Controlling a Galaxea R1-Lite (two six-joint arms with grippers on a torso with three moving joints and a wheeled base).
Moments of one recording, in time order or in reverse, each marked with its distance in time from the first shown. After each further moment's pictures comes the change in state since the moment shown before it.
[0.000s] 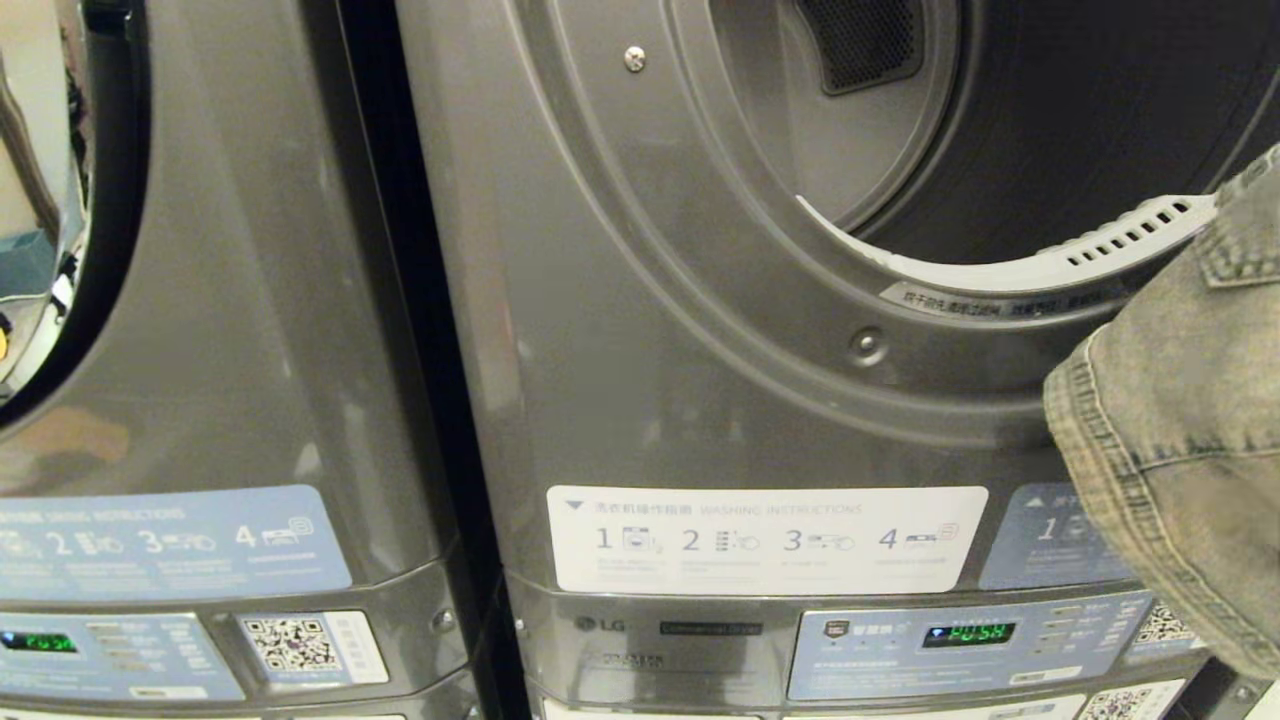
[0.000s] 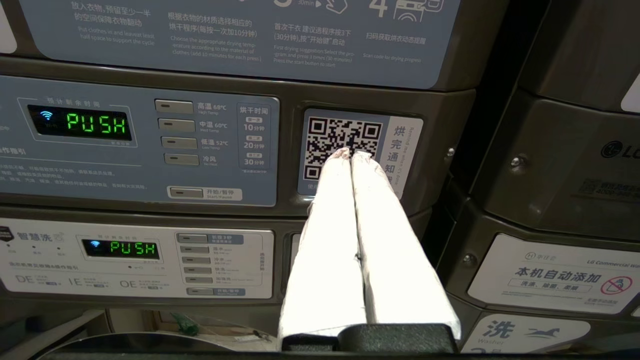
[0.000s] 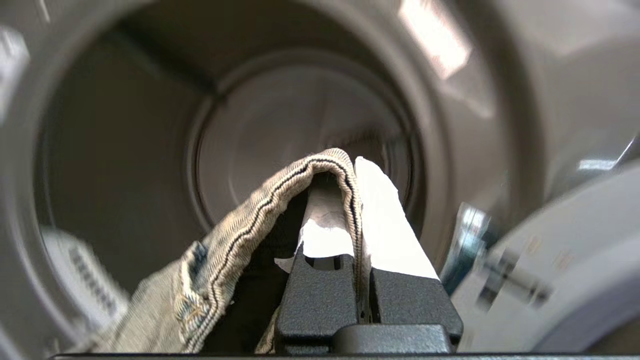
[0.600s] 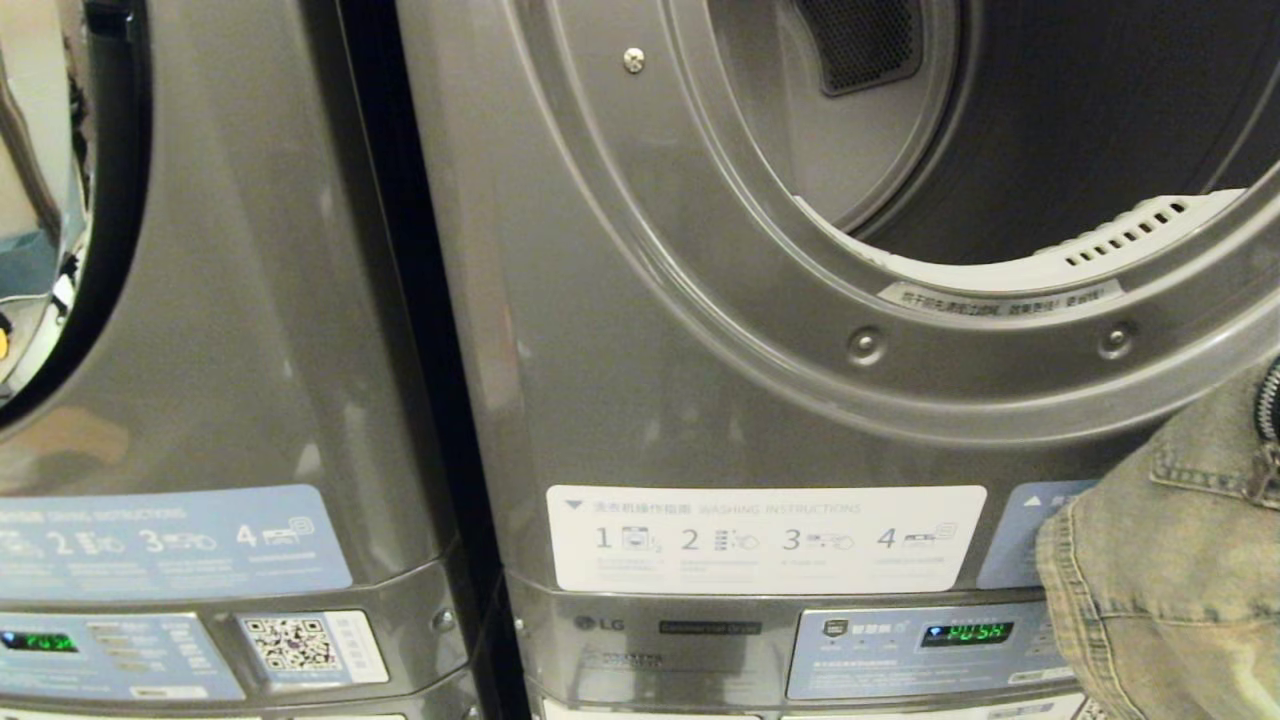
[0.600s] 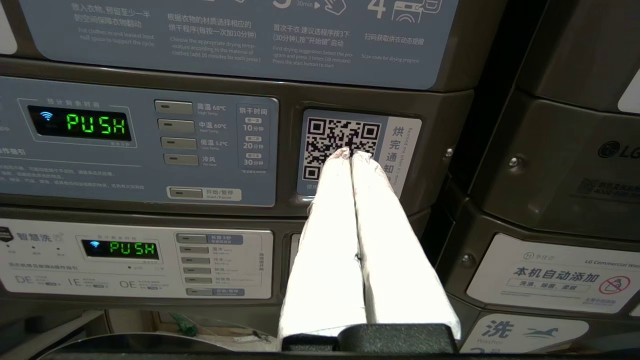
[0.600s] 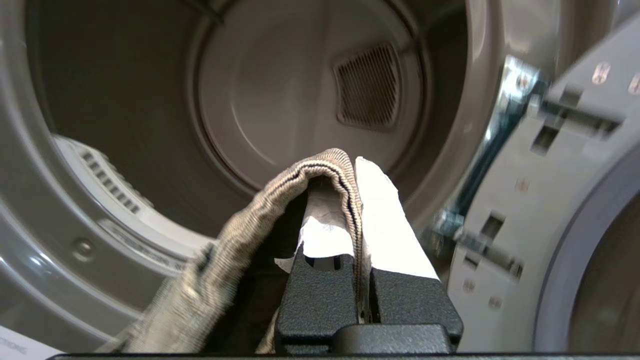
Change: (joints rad) left arm 0.000 0.000 0.000 -0.001 0.000 0.000; right arm -0.054 -0.202 0.459 -0.019 0.058 -0.134
